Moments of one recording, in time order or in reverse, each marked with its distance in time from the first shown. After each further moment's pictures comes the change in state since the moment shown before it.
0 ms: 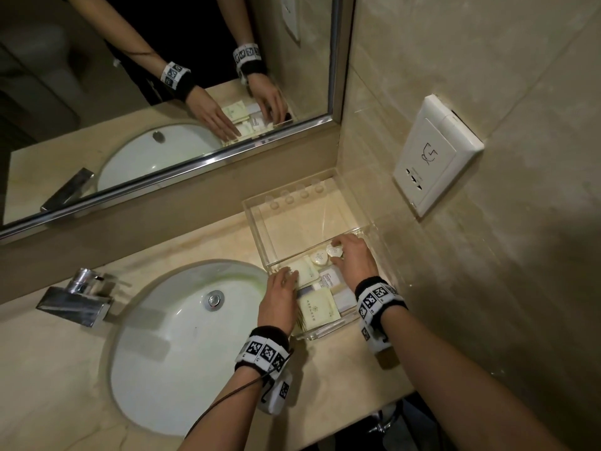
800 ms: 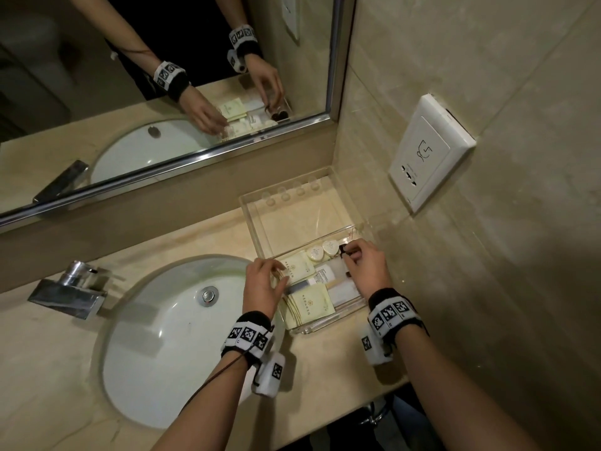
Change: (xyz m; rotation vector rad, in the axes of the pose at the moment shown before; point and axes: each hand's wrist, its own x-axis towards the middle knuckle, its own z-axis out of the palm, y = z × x) left_hand 0.012 -0.023 -0.010 -0.330 0.233 -0.017; right_hand -0.031 0.015 -0.021 0.211 0.142 0.103
